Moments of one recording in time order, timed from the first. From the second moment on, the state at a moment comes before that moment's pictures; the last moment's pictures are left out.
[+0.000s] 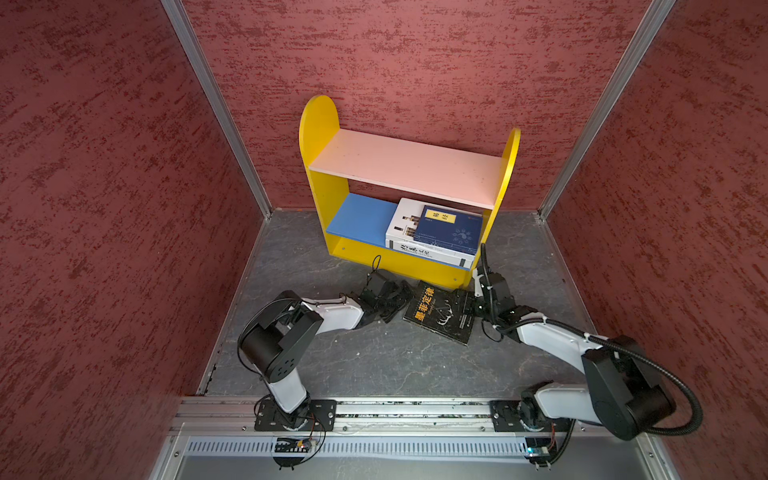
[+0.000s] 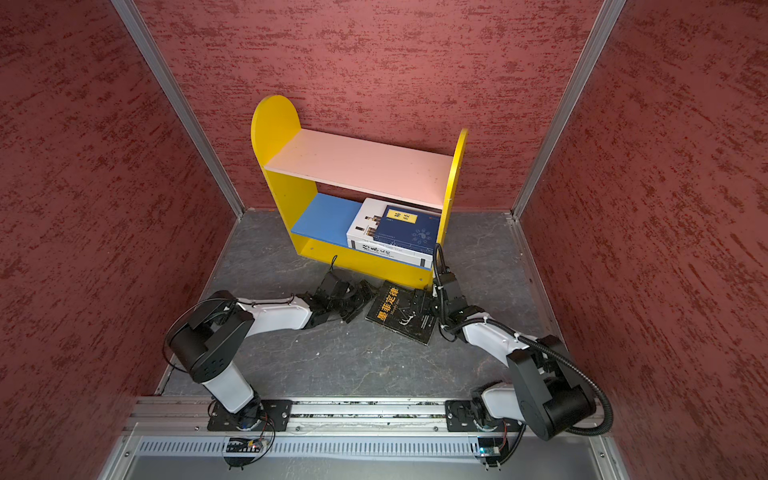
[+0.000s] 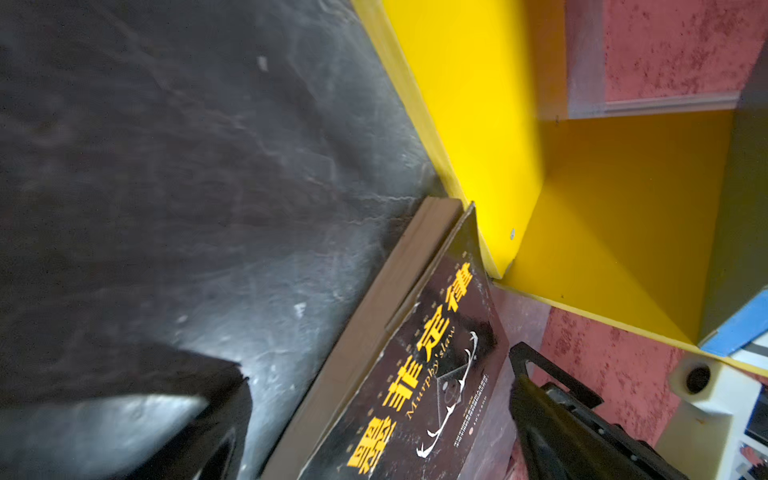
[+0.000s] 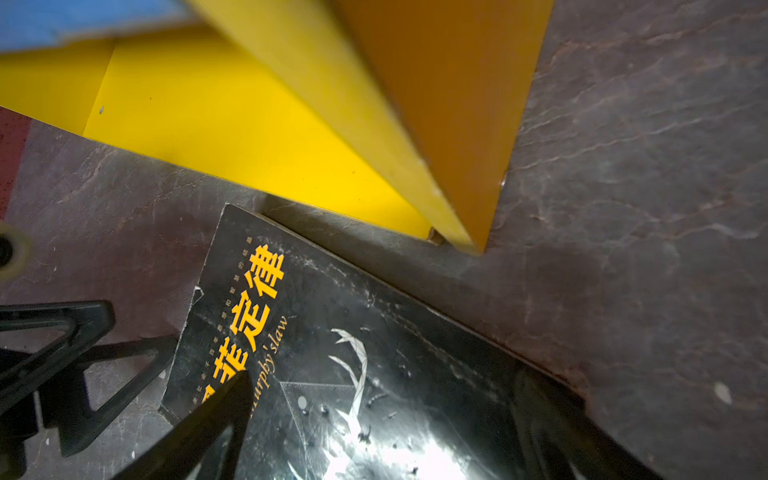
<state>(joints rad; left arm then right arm) -0.70 1.68 0.79 0.13 0.12 -1.30 0.36 1.34 0.53 0.04 -0.11 0.54</state>
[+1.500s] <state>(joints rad) -0.84 1.74 0.84 0.12 0.10 -1.88 0.31 1.30 0.40 0.27 -0.12 0.55</state>
